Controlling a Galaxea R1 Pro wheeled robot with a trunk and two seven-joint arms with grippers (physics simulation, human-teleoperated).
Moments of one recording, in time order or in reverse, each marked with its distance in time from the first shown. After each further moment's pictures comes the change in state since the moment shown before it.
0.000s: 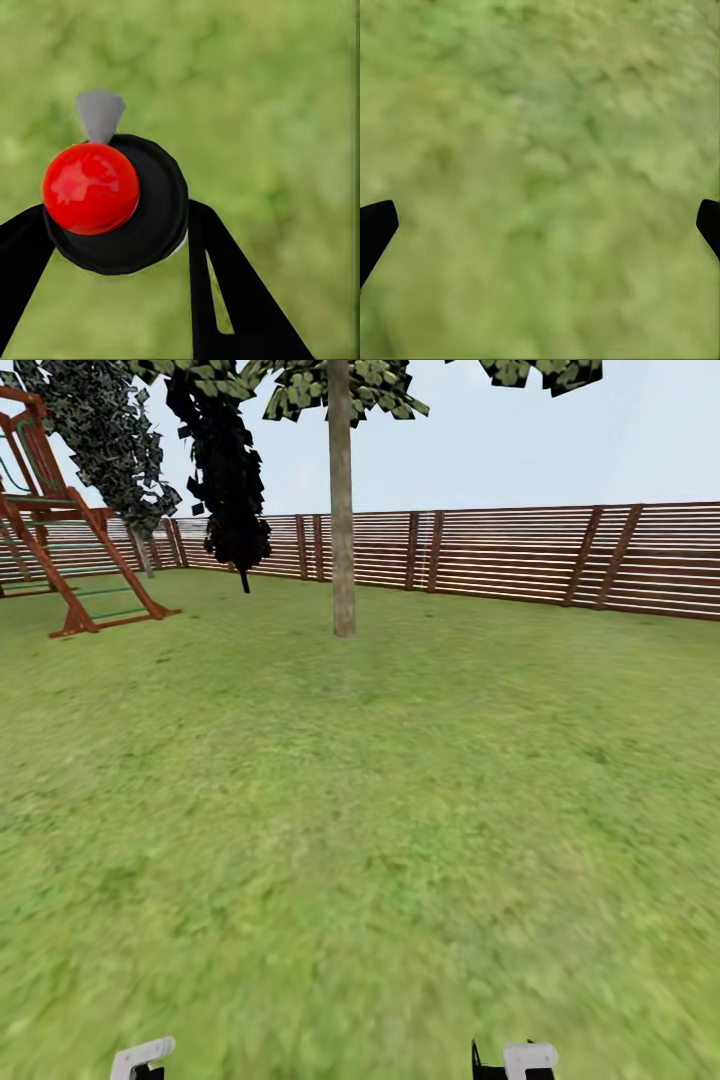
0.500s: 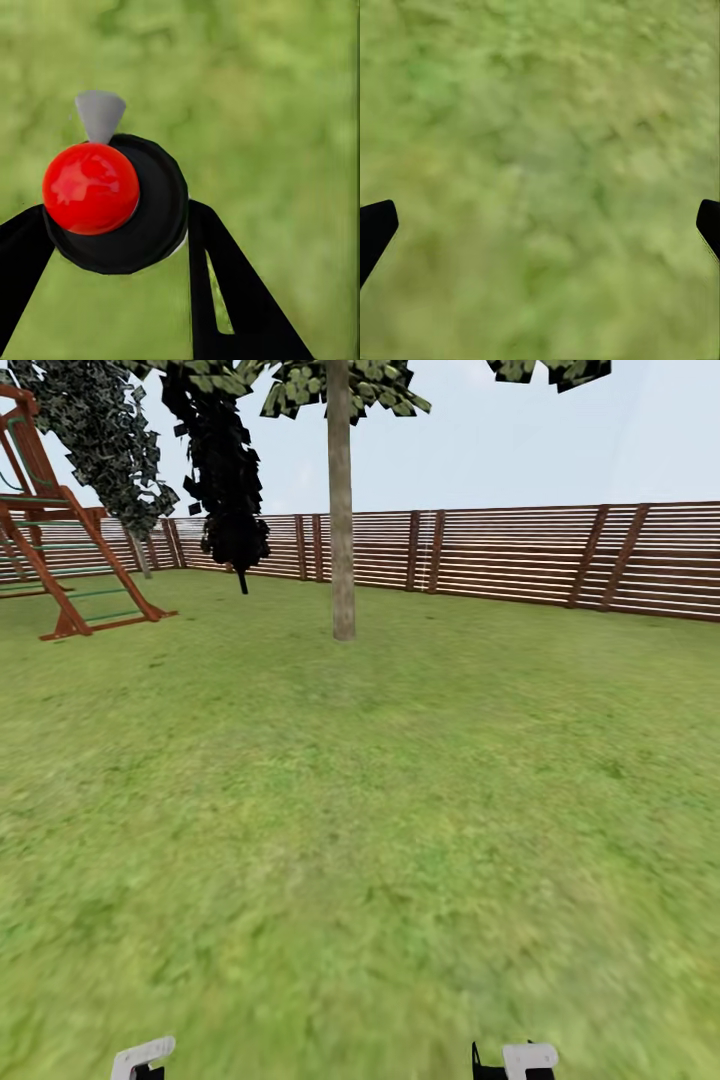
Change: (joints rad) left arm 0.000 0.000 0.000 0.000 0.000 0.000 0.000; right arm 0.000 -0.001 0.000 0.000 0.001 0.000 0.004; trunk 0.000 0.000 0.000
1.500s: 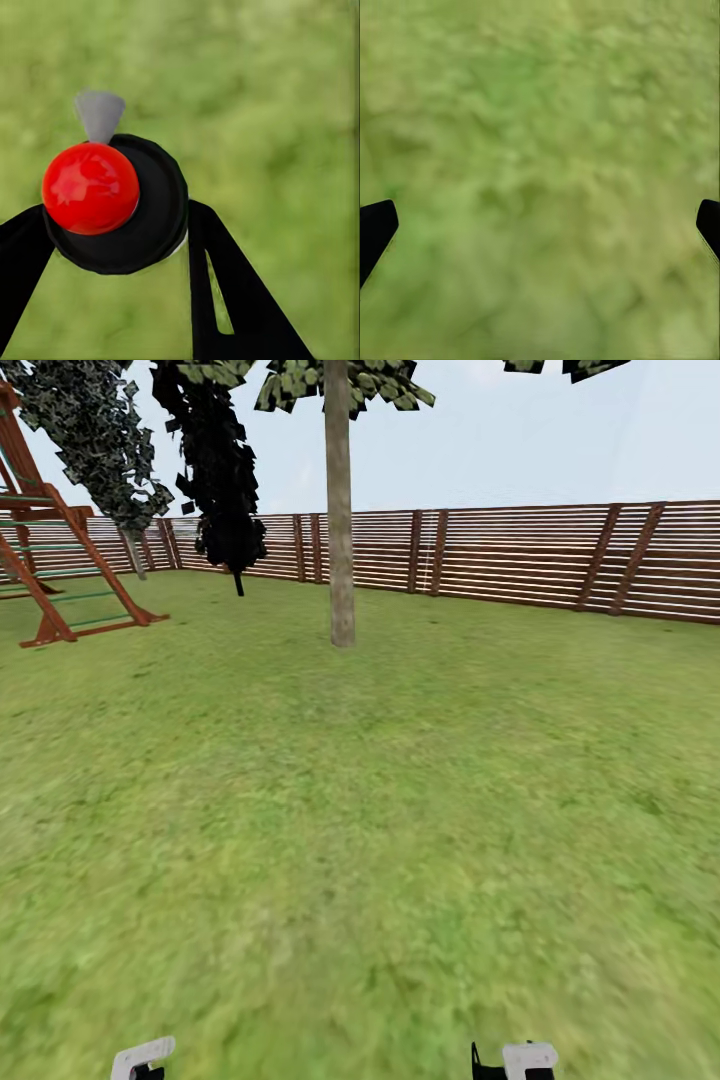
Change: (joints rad) left arm 0.000 0.000 0.000 0.000 0.000 0.000 0.000; right arm 0.000 0.001 0.000 0.000 -0.001 0.000 -0.001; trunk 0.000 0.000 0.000
